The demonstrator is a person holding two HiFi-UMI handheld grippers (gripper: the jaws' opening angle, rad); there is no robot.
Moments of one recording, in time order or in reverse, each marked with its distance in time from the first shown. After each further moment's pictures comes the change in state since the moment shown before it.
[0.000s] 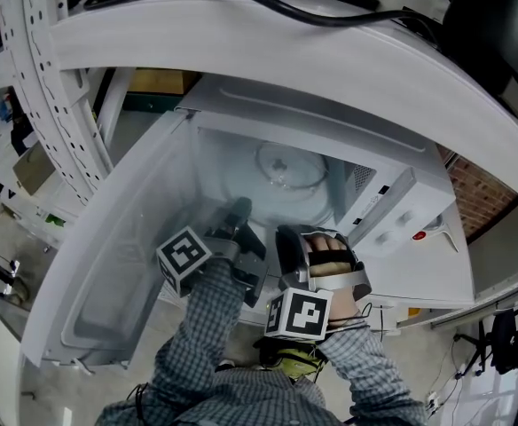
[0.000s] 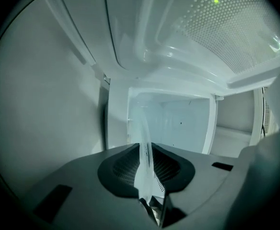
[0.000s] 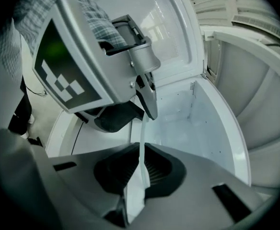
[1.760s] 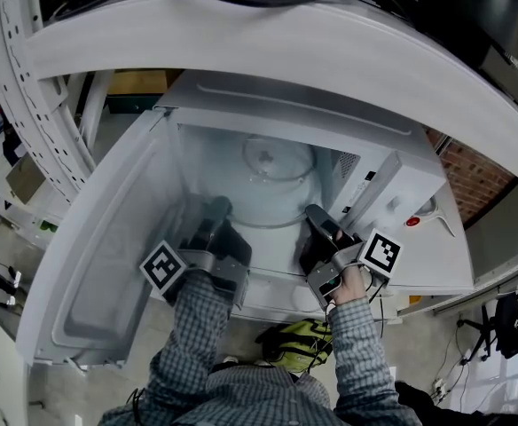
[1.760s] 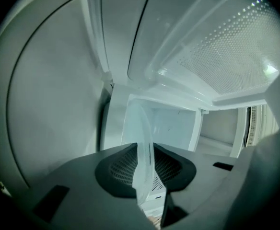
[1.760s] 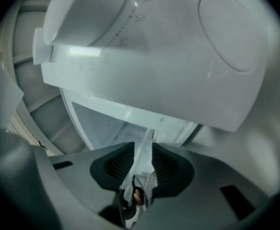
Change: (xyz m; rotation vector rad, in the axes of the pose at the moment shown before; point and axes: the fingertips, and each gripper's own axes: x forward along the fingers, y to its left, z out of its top) left arm -0.017 -0.018 0.002 -0.114 -0.045 -0.199; right arm 0.009 -0.016 -0.107 2.551 -0.631 0.434
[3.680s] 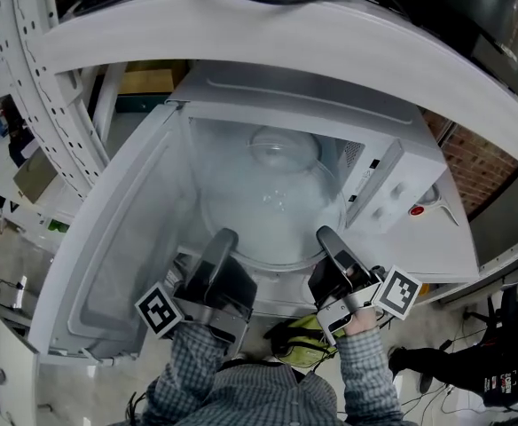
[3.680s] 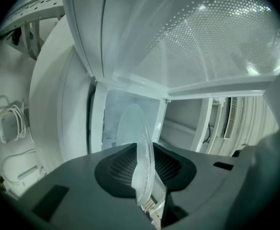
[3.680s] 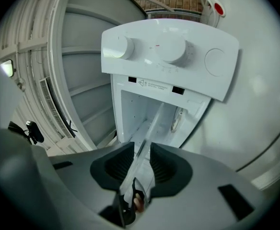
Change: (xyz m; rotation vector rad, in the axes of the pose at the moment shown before) left arm -0.074 -0.060 -0.041 0.022 0.135 -0.152; right arm -0.057 0.063 -0.050 -0.099 -0.034 0.167
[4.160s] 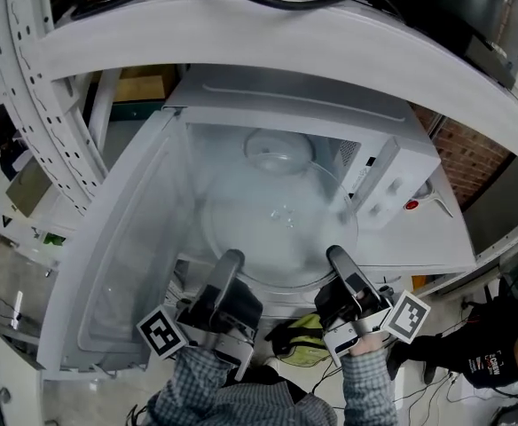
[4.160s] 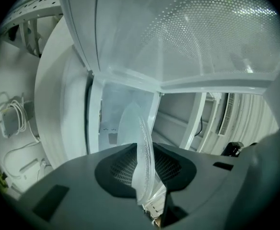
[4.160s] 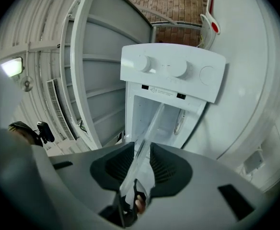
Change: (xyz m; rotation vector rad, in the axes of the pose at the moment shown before) left arm -0.018 -0.017 -0.019 -0.018 0.089 -0.026; right arm -0.035 0.024 -0.013 -0.028 -0.100 0.007
